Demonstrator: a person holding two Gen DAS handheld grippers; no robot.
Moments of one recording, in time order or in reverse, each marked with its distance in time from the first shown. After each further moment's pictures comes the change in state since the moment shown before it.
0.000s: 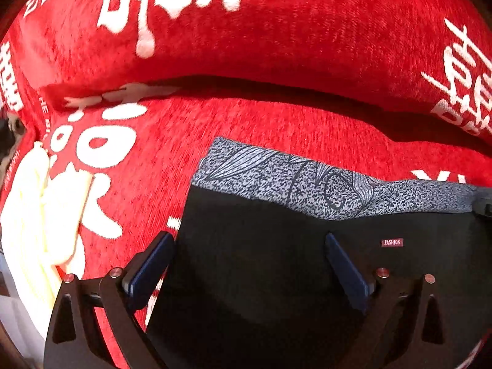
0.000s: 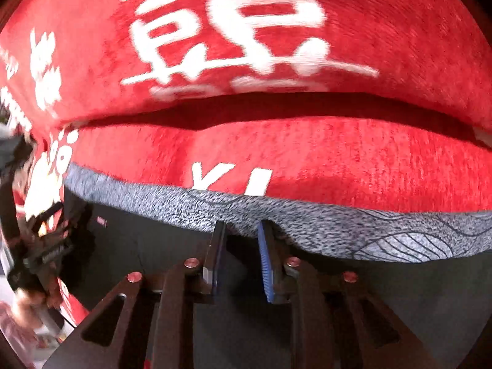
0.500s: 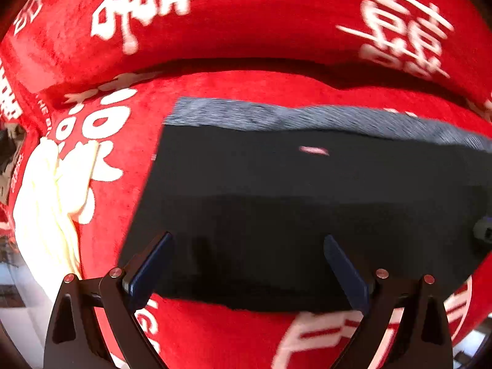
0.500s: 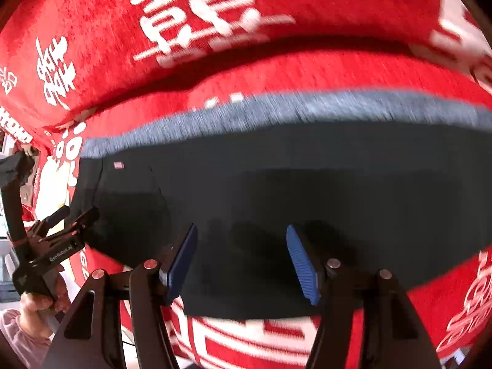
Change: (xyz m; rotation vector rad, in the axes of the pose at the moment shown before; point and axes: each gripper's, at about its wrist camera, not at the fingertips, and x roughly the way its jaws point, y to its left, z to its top) left arm -0.059 -0.053 -0.043 0.119 0.105 0.000; right arm -0.060 -0.016 -0.099 0.106 0.069 -0.020
